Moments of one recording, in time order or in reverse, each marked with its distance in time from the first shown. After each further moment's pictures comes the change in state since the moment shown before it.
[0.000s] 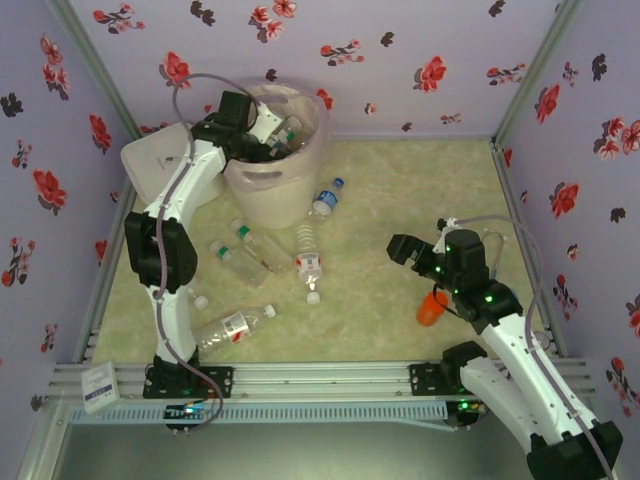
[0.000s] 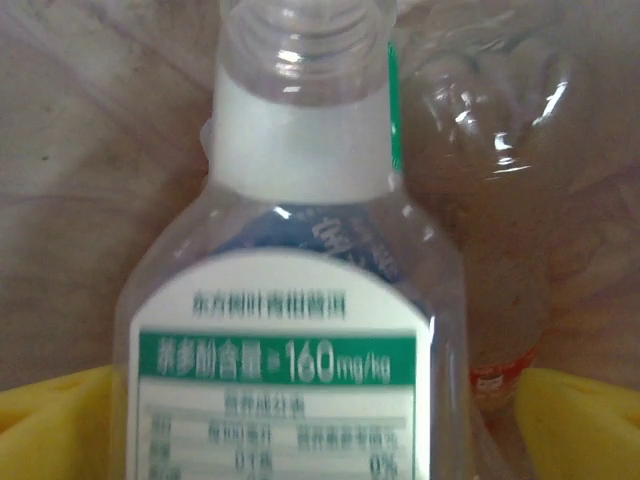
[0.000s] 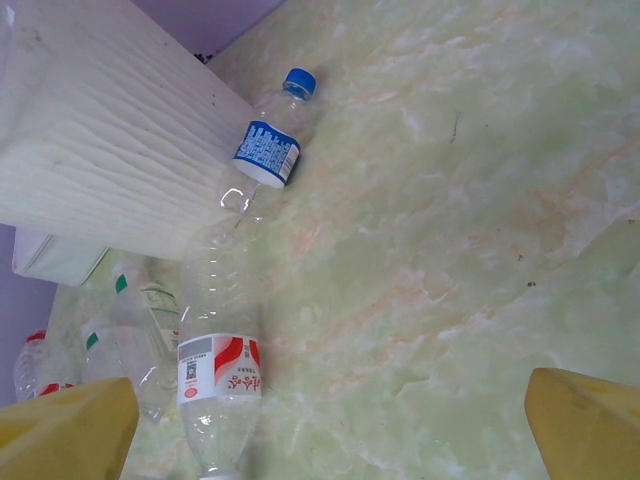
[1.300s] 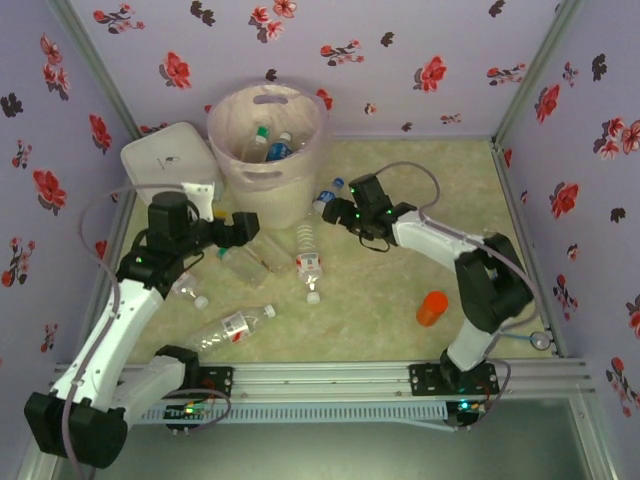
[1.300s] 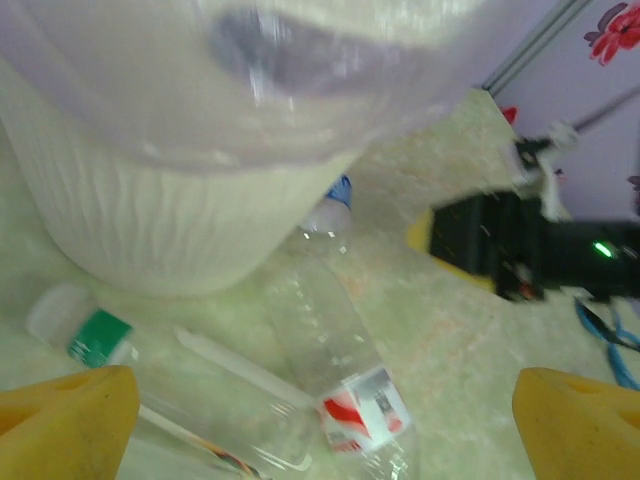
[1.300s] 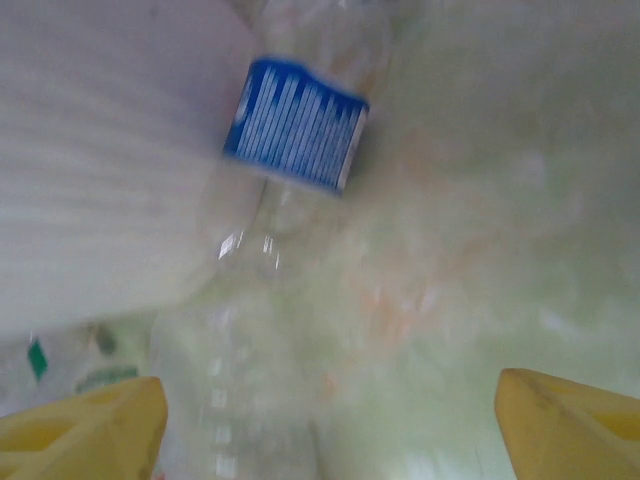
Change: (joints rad) left arm 0.016 -1.112 -1.148 0.390 0.140 -0.688; right arm 0.203 1.060 0.542 0.245 0.068 0.156
